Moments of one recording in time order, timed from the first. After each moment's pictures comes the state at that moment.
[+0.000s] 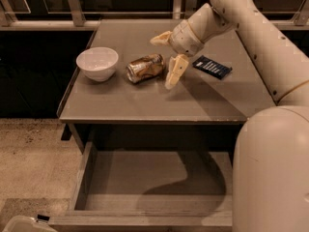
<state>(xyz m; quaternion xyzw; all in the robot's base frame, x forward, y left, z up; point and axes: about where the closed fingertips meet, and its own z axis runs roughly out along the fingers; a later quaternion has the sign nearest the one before) 0.686 -0.037 0.860 -0.74 0.55 0.20 0.32</state>
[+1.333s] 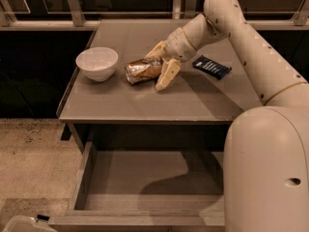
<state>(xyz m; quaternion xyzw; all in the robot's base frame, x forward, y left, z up) 0.704 -0.016 0.836 -0.73 0.54 0.24 0.34</state>
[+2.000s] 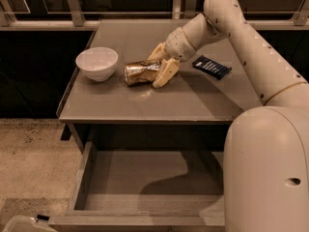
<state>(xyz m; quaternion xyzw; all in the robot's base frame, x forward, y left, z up) 0.704 -0.016 0.836 -0.73 0.54 0.24 0.34</state>
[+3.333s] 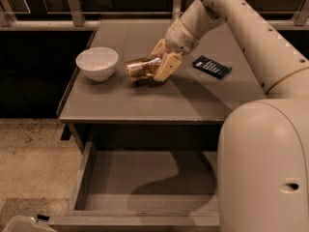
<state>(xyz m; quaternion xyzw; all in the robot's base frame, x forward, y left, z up) 0.676 -0.028 0.859 -0.74 0.58 0.22 0.26</state>
